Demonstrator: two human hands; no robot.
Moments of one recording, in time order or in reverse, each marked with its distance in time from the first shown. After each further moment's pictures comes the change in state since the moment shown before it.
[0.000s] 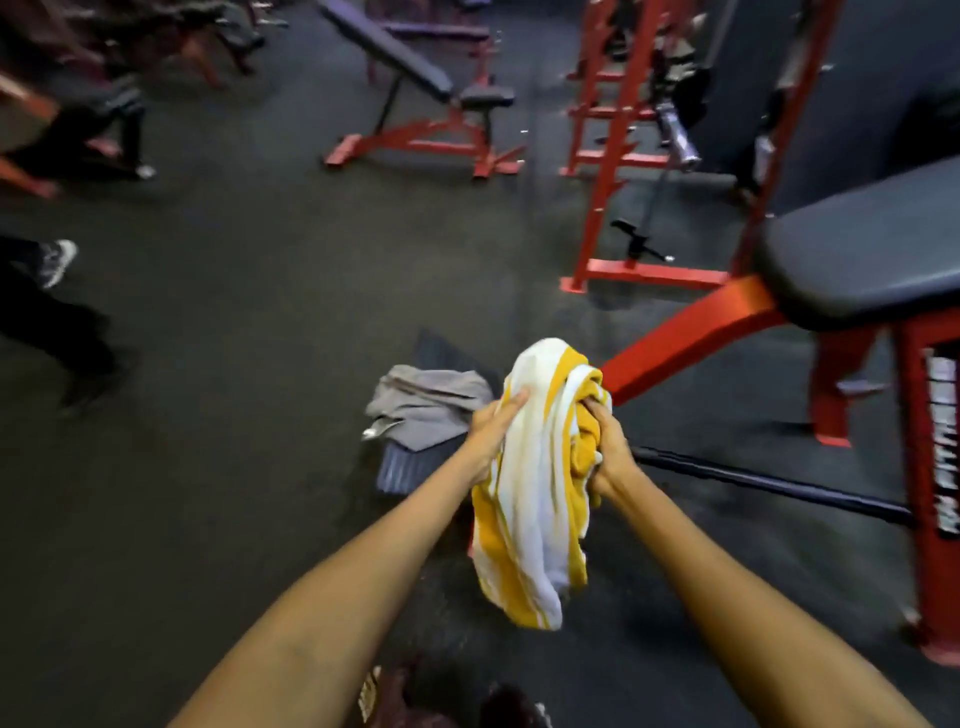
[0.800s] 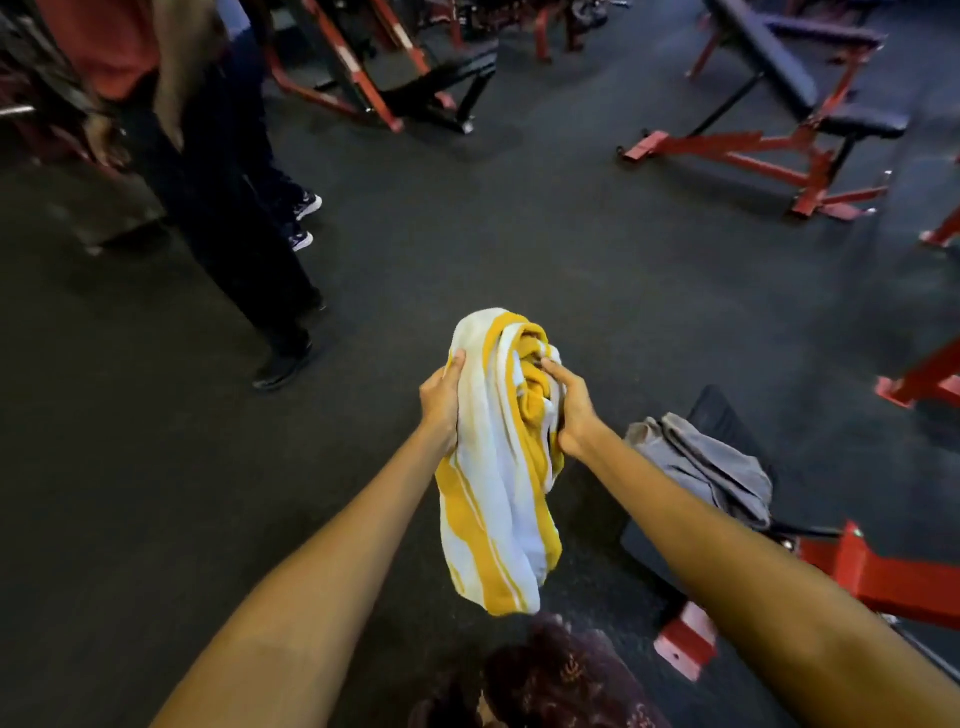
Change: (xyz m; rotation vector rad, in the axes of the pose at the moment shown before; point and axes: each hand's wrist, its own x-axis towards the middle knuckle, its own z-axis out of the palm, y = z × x) left_hand -0.063 0.078 -0.504 -0.324 0.811 0.189; right_hand -0.009 0.193 0.510 -0.422 -0.649 0.186
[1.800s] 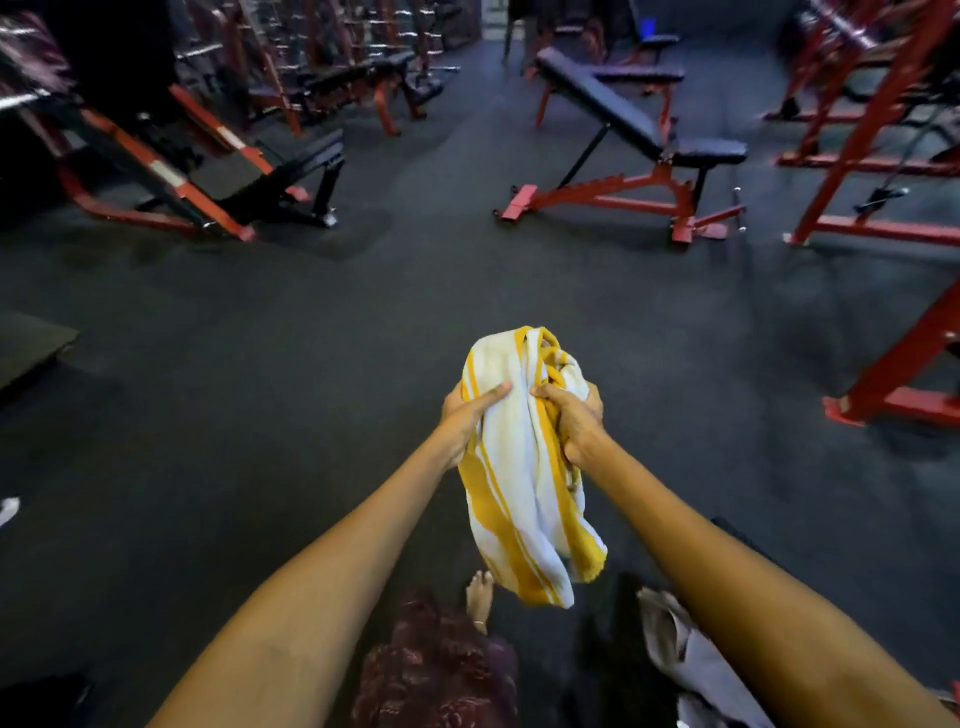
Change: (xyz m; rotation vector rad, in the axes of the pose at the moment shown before) left_hand 0.415 0.139 0.276 0.191 -0.536 -0.044; right_hand 0.349 -0.293 -0.043 0.177 0.541 -0.292
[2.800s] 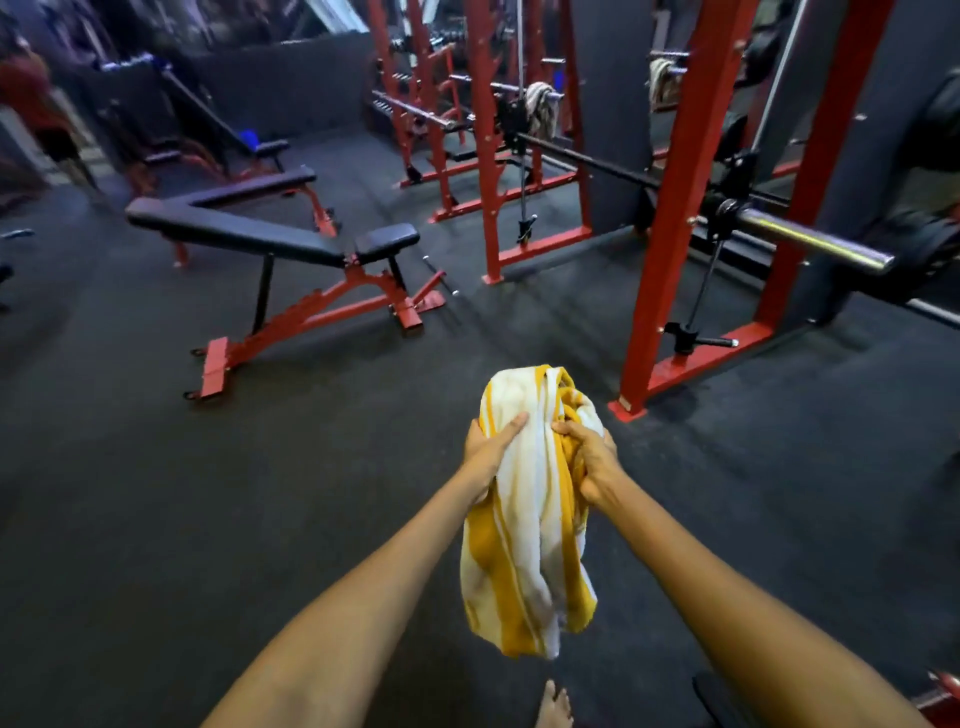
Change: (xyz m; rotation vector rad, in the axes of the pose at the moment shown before) left_hand 0.403 0.097 0.378 0.406 -0.676 -0.088; right_hand 0.348 -0.240 -0.149 0.516 0.657 -0.159
